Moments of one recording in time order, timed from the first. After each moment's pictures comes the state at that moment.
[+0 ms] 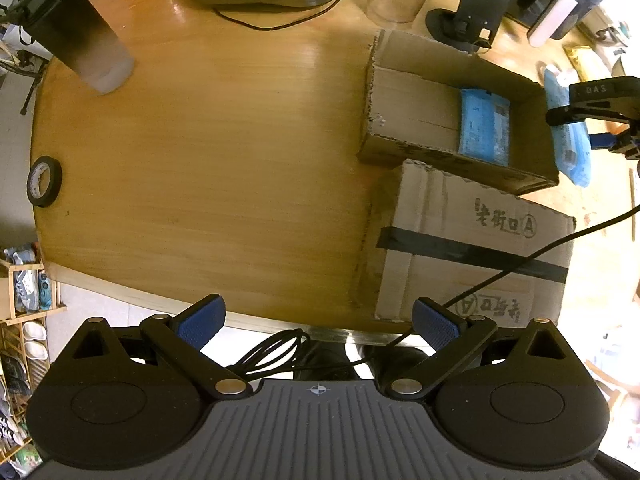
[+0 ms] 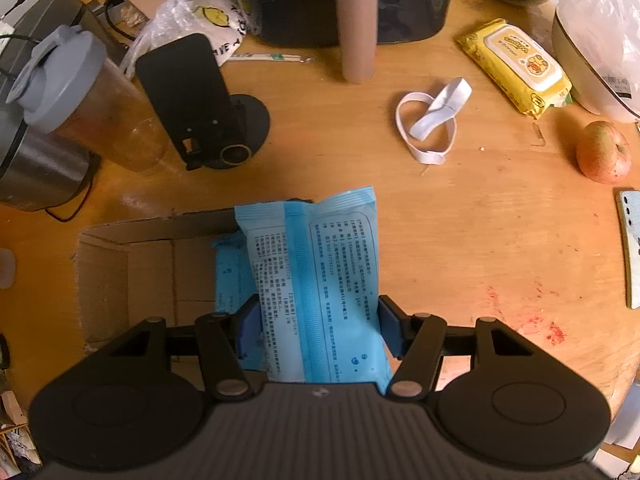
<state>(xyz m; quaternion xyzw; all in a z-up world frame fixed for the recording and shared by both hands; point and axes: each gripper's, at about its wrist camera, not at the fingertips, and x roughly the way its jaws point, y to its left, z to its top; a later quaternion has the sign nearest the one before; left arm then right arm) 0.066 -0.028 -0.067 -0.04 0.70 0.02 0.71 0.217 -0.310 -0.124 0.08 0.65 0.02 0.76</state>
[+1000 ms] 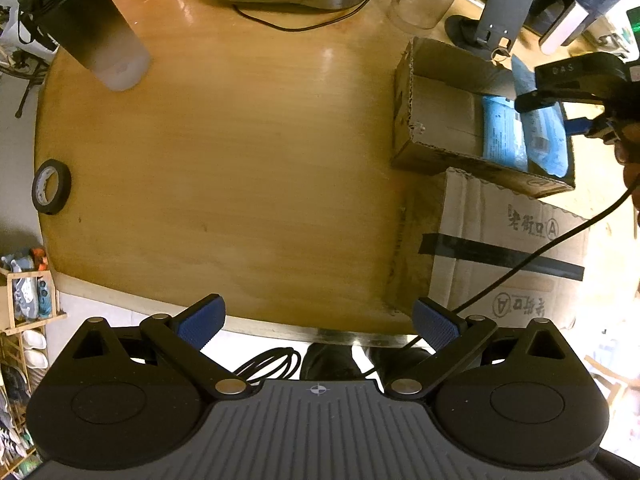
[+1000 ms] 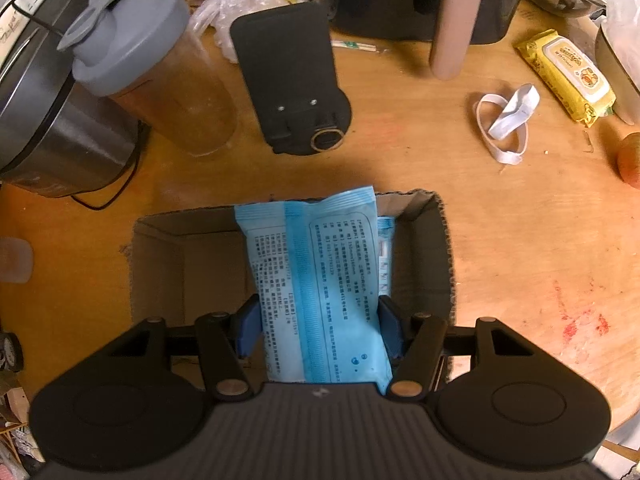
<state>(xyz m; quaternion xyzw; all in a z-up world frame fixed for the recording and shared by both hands) 0.069 0.016 -0.072 -0.05 0.70 0.00 0.72 0.217 -0.231 -0.131 0.08 0.65 0.03 0.75</state>
